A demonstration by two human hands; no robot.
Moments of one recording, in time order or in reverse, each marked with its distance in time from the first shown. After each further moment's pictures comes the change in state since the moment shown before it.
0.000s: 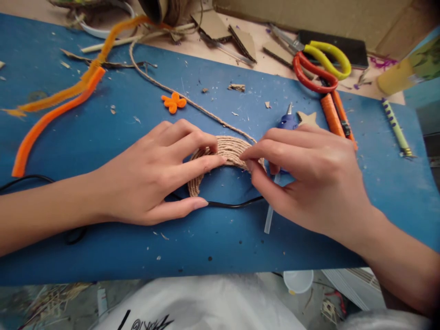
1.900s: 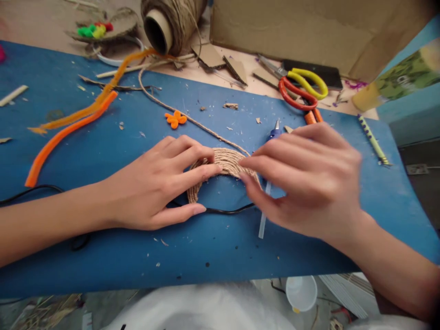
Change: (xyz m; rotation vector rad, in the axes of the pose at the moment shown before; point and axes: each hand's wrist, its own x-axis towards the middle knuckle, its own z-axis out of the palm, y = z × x) left_hand 0.001 0.006 -0.004 -0.062 -0.050 -0.069; right_hand 0.003 0.001 -0.015 -0.233 0.146 -0.168
